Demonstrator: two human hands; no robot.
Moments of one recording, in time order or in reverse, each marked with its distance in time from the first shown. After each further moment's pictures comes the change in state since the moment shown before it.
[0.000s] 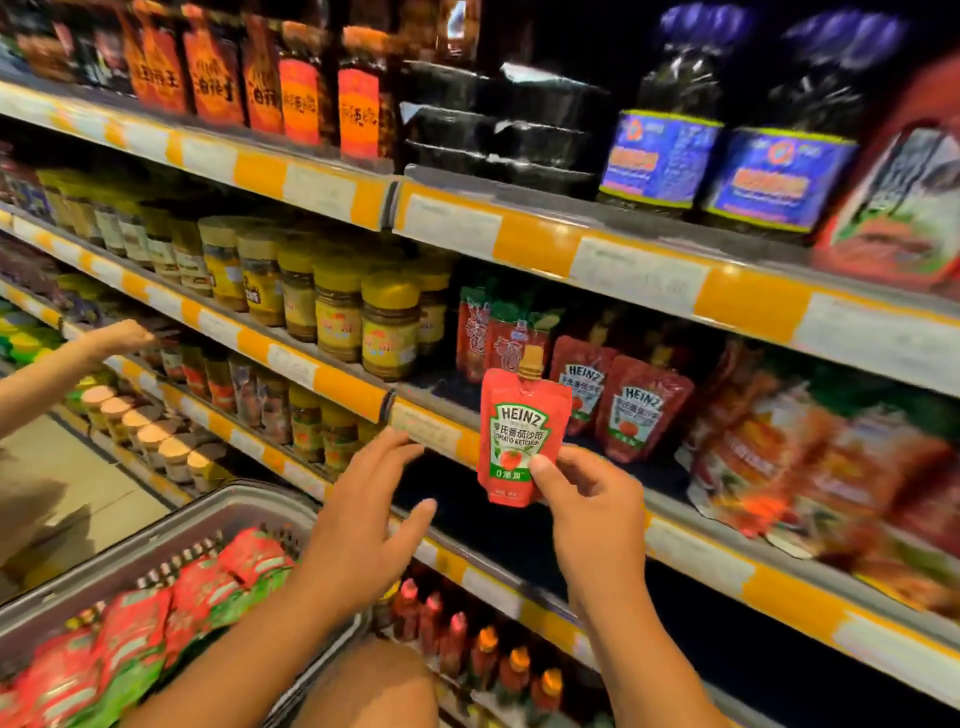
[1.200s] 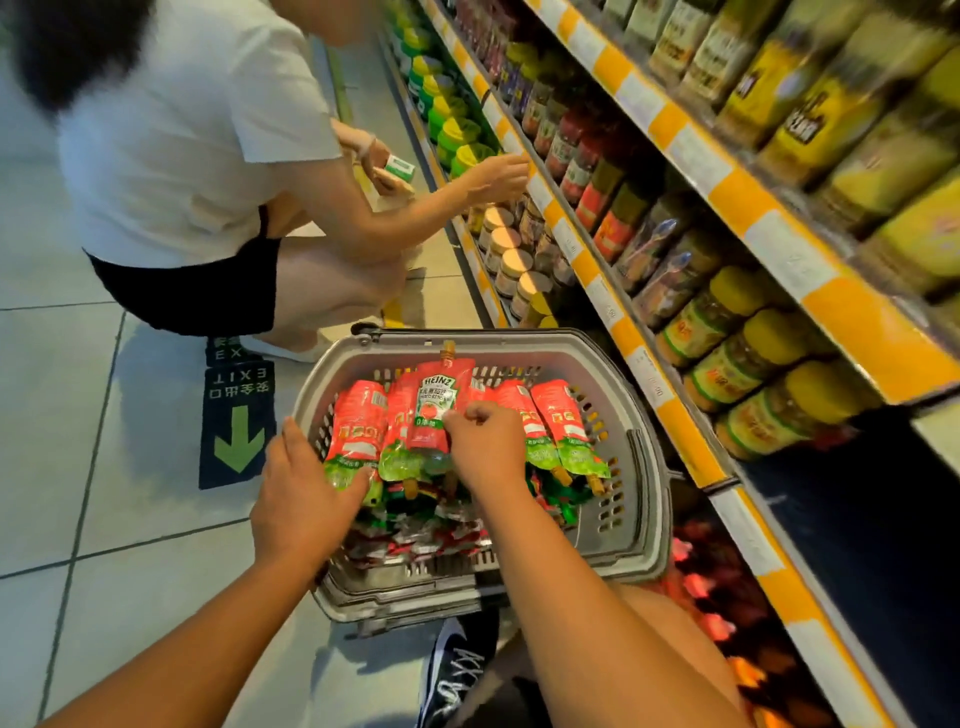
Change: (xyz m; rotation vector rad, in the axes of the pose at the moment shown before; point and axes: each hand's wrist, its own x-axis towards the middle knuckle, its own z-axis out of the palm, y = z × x) left_hand -0.318 -0.243 -0.083 0.423 0.309 -1.406; right_hand -0.172 0.135 0.407 -0.284 -0.881 0.373
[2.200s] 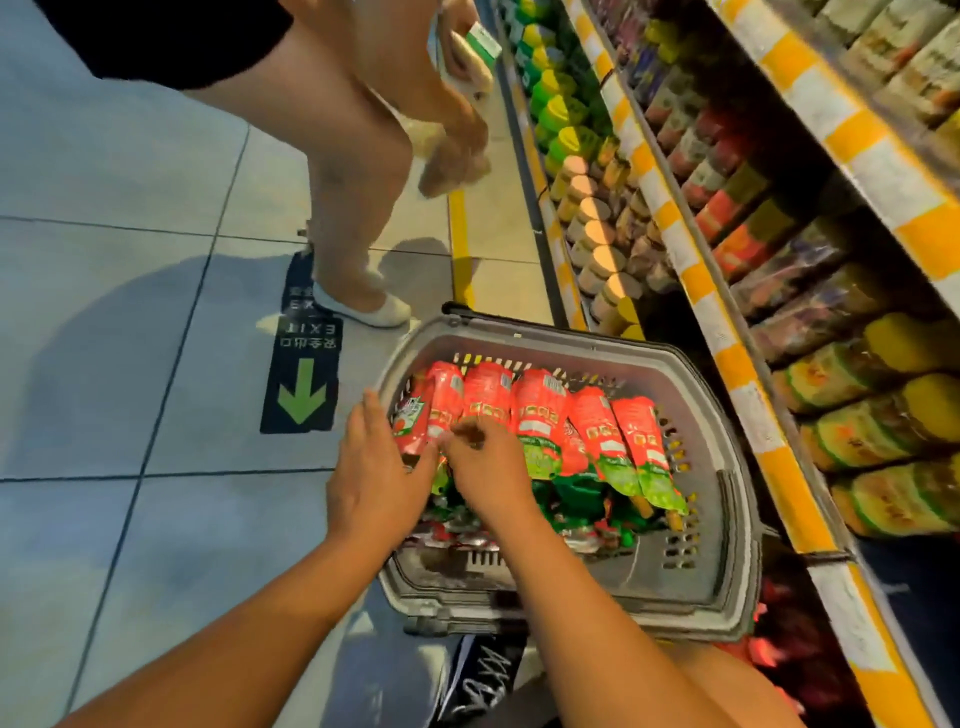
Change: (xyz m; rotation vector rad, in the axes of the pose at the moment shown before) left_hand 0.002 -0.001 0.003 -0.155 0.011 -0.039; right_hand -0.009 0.015 0.077 -0.224 -0.301 -0.053
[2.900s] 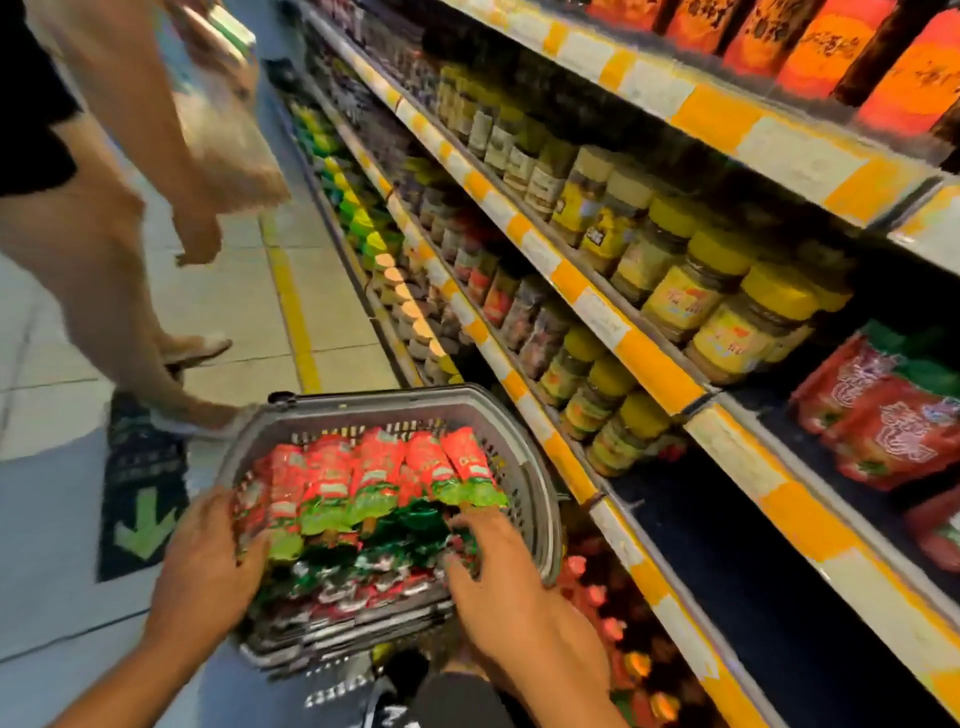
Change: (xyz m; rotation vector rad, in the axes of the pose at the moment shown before) left_hand -0.019 -0.005 -0.039 0.051 -0.047 0.320; right_hand -0.173 0.046 -0.162 -0.348 0.248 -0.156
